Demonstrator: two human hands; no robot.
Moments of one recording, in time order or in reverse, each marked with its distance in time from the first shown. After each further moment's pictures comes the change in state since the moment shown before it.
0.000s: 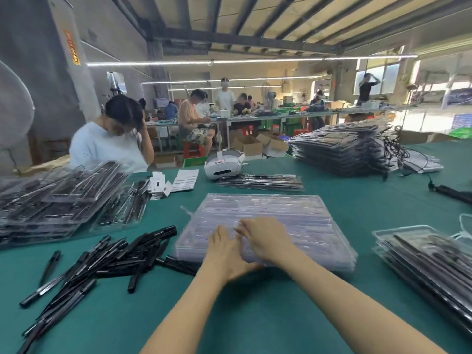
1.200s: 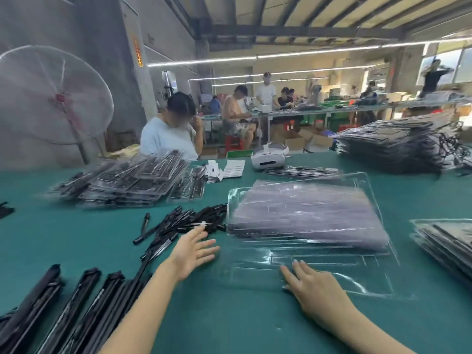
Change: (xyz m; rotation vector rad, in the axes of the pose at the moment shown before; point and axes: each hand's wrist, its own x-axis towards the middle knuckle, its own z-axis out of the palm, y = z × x) left_hand -0.166 -0.124 -0.034 -1.743 0.054 -0.522; right_hand -0.164 -0.064 0.006 -0.270 0.110 -0.315
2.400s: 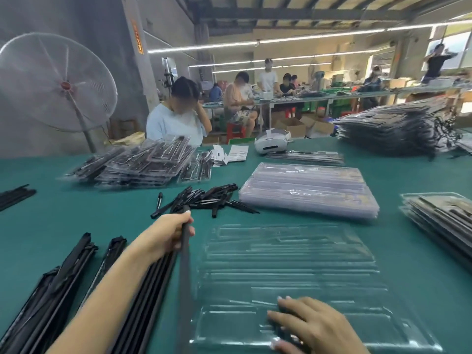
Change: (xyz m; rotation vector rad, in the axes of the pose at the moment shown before) left_hand -0.110 0.027 -0.023 0.347 0.165 0.099; right_hand -0.095 -0.084 -0.071 0.430 0.271 -0.046
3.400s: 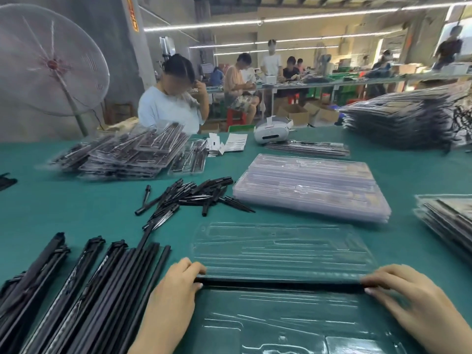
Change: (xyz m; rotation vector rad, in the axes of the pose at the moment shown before) left_hand -0.026 -0.084 0.055 1.047 0.192 0.474; right_hand -0.031 0.150 -0.032 0.177 0.032 0.353
